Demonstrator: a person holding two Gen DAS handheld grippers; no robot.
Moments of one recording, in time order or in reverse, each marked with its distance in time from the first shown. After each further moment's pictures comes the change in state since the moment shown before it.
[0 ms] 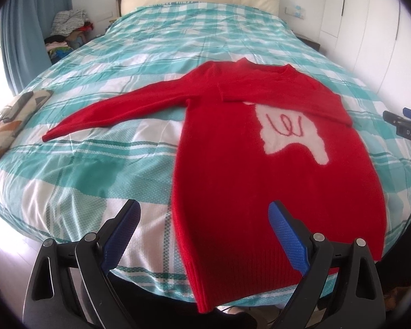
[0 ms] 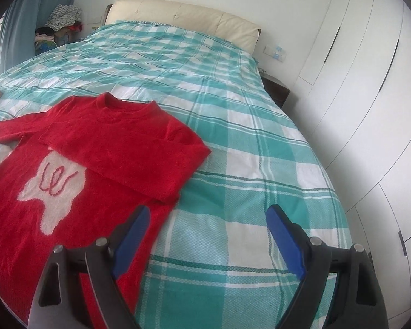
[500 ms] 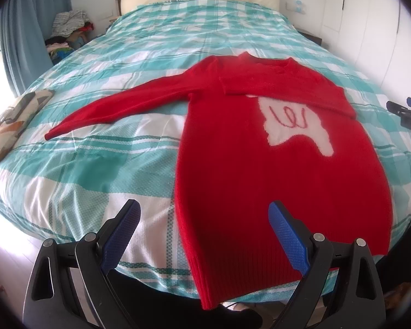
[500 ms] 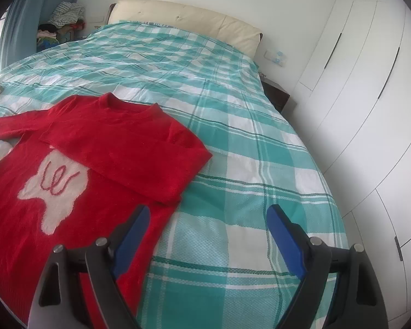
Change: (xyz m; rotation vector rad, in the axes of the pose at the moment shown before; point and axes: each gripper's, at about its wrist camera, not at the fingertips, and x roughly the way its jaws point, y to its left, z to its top) left arm 0.003 -0.002 -0.005 0.018 0.015 0.022; right arm -0.004 0.007 0.000 -0.024 -0.013 -0.011
